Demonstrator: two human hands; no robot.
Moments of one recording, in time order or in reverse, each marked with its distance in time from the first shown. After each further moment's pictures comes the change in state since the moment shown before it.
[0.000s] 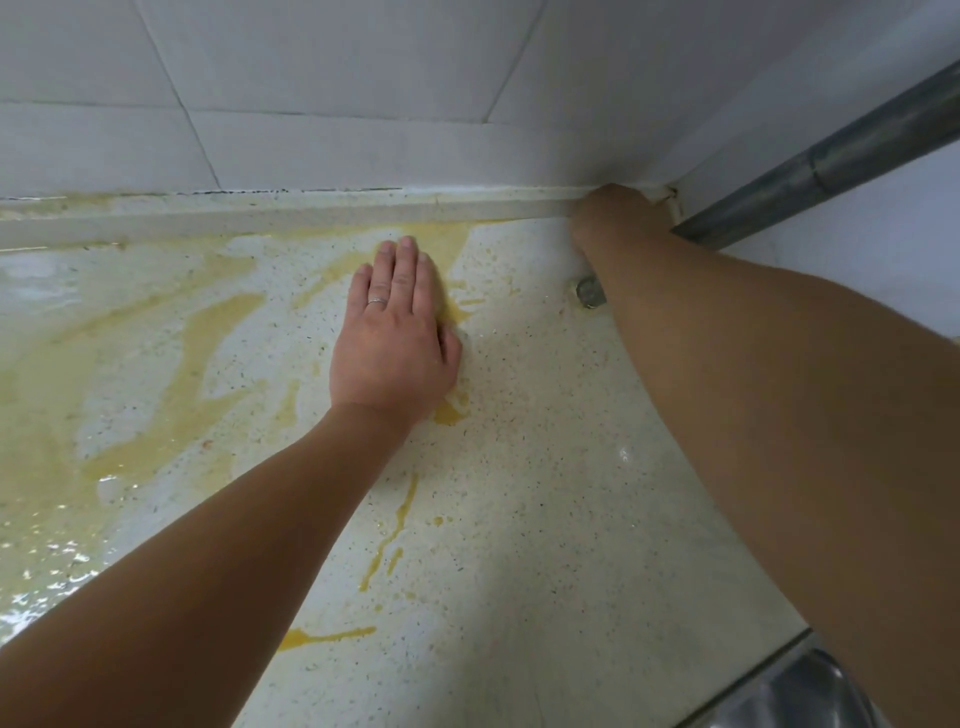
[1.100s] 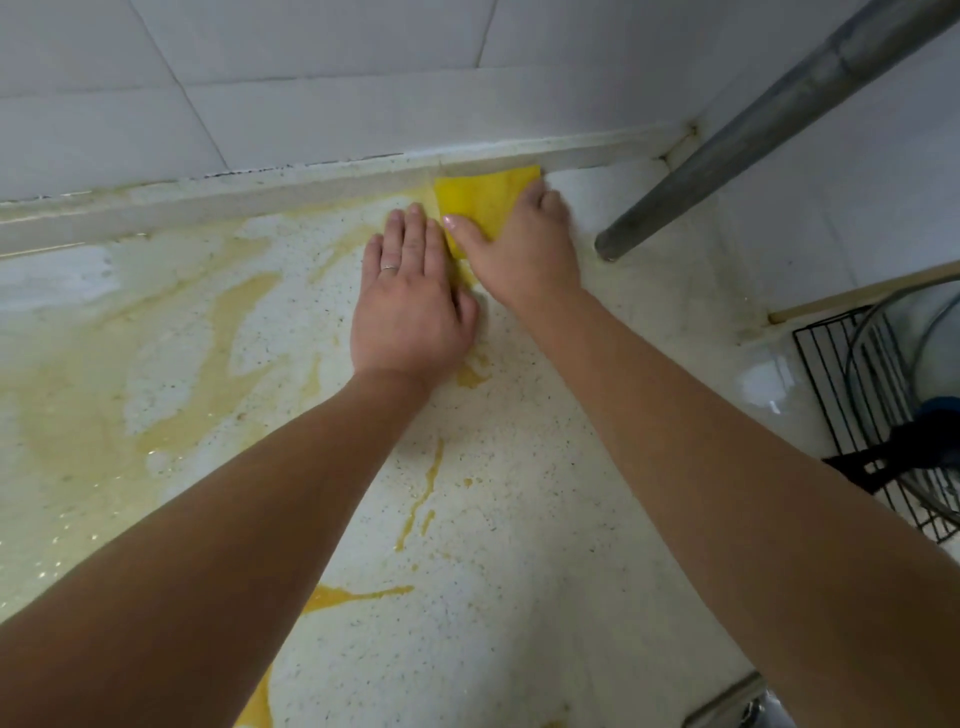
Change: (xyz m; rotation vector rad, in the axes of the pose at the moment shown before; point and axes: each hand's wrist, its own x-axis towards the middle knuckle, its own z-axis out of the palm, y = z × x) left_hand 0.001 0.006 -0.002 -0.048 0.011 -0.003; right_hand -0.082 -0.078 0.043 0.680 0.202 0.003
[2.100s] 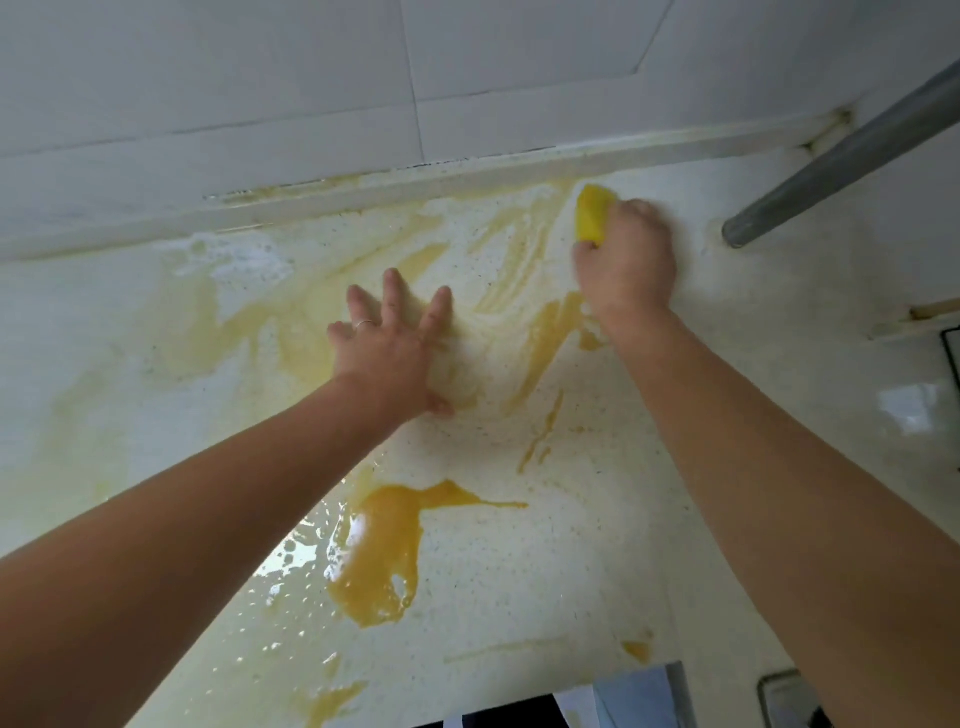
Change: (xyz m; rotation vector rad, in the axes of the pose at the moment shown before) left_hand -0.113 -0.112 -0.078 0.253 -0.555 -0.162; right_hand -0.056 -0.031 0.001 -0.069 0.110 -0.040
